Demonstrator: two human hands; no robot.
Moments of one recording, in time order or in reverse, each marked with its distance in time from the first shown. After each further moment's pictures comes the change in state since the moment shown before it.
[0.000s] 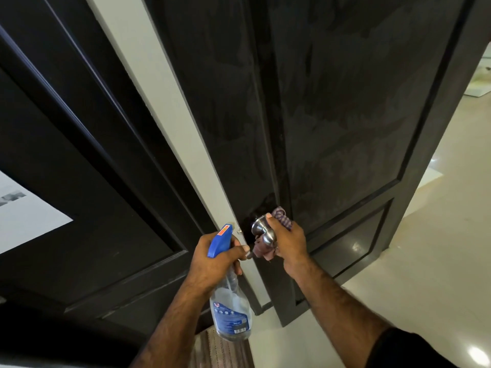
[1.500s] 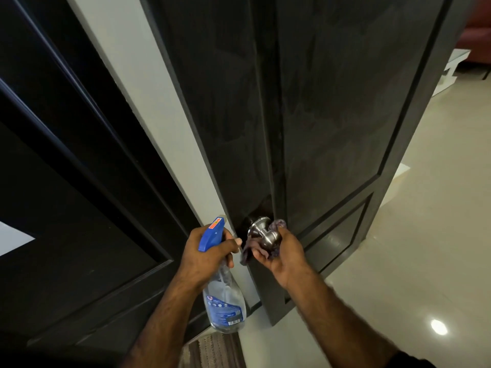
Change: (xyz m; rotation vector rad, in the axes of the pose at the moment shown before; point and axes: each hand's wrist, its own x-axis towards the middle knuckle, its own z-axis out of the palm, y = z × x) left_hand 0.045 -0.011 -0.022 -0.045 -0.093 0.075; right_hand -0.015 -0.004 0.018 0.374 0.078 0.285
